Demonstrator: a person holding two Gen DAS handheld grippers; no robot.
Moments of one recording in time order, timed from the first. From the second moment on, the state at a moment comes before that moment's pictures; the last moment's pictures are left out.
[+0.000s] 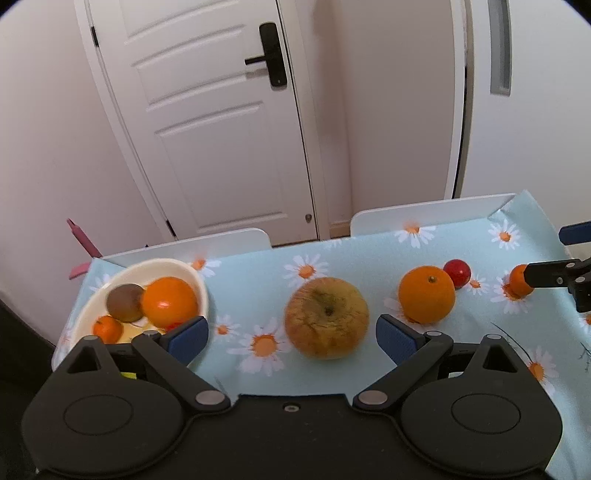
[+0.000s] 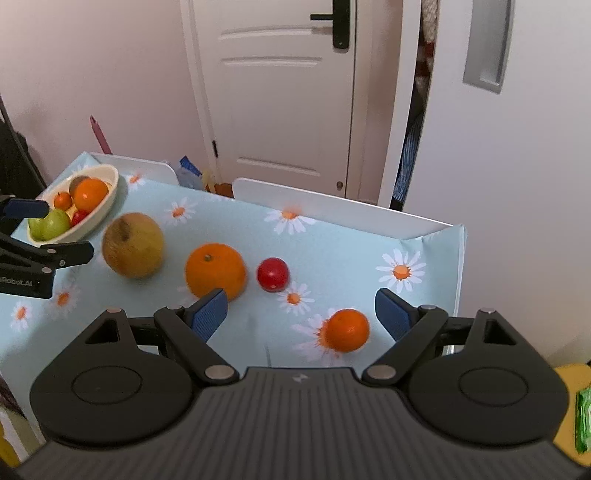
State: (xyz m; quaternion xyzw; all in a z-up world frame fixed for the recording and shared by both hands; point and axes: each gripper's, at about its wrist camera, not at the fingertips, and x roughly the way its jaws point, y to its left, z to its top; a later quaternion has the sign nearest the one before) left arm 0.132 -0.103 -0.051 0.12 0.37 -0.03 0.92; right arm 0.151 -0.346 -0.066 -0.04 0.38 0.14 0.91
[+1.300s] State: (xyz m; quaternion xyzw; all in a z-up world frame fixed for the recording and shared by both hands) left arm 0.183 -0.130 -0.120 0.12 0.38 0.00 0.92; right arm 0.220 -0.318 -0.138 -0.12 0.37 0.26 0.89
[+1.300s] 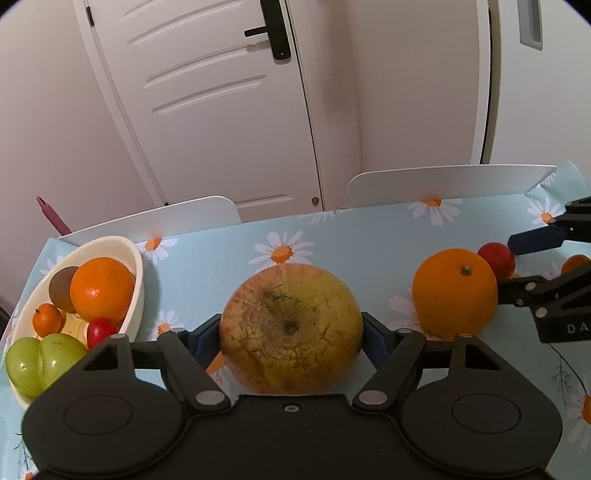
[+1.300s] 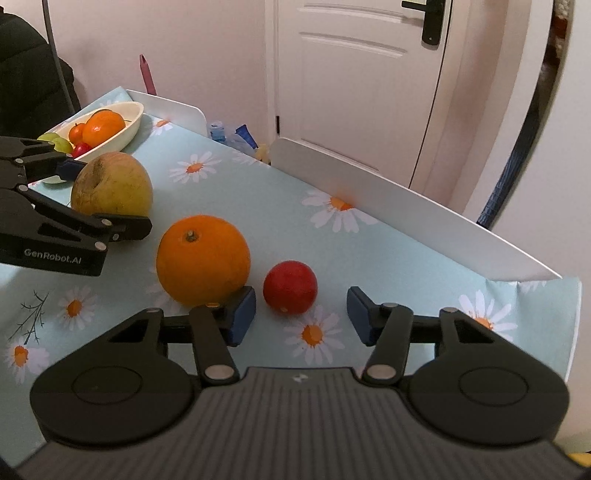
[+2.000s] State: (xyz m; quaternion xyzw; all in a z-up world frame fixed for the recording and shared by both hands) left arm 0.144 -0.121 -0.092 0.09 0.38 0.00 0.92; right arm 0.209 -0.314 -0.100 -0.11 0.35 0.27 0.89
